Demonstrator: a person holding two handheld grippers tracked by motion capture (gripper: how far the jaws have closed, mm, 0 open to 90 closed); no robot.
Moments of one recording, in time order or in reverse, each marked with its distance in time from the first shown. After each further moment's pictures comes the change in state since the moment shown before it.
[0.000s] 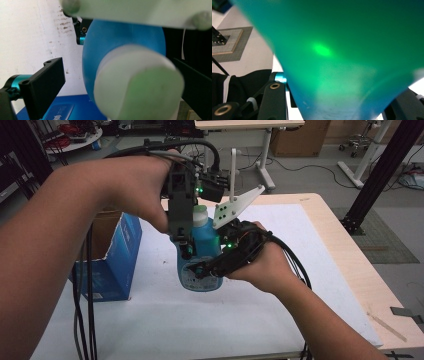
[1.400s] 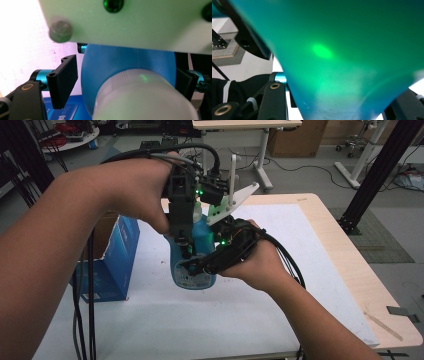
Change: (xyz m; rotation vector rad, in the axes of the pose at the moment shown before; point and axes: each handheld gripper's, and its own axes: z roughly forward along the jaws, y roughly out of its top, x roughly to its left) left arm 0.002 0.001 0.005 0.013 0.024 0.015; right arm -0.001 0.006 0.005 -0.021 -0.002 0.019
